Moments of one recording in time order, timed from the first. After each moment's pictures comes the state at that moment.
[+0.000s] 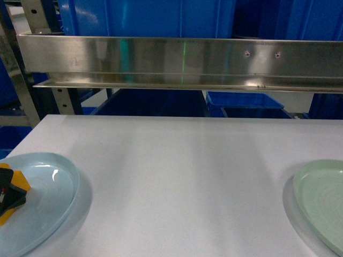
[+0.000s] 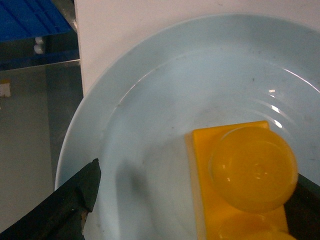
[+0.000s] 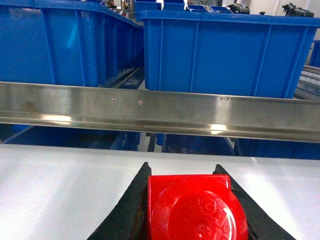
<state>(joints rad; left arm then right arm) 0.11 1.58 0.62 0.07 0.11 0.22 0.06 0.46 0.35 0.10 0.02 -0.02</state>
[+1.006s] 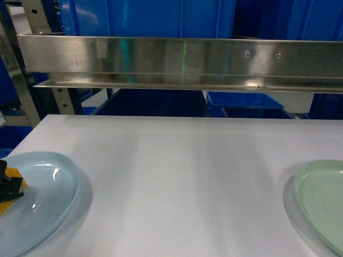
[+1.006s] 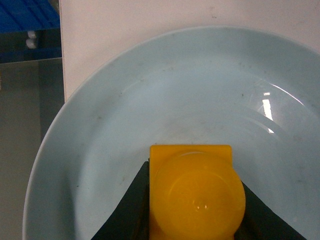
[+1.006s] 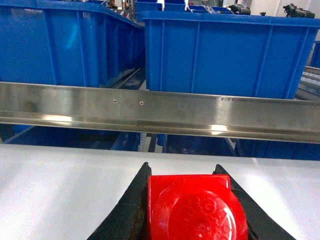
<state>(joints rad) 0.07 1.63 0.66 0.07 0.09 0.14 0.06 0.46 0.35 0.10 0.02 -0.02</state>
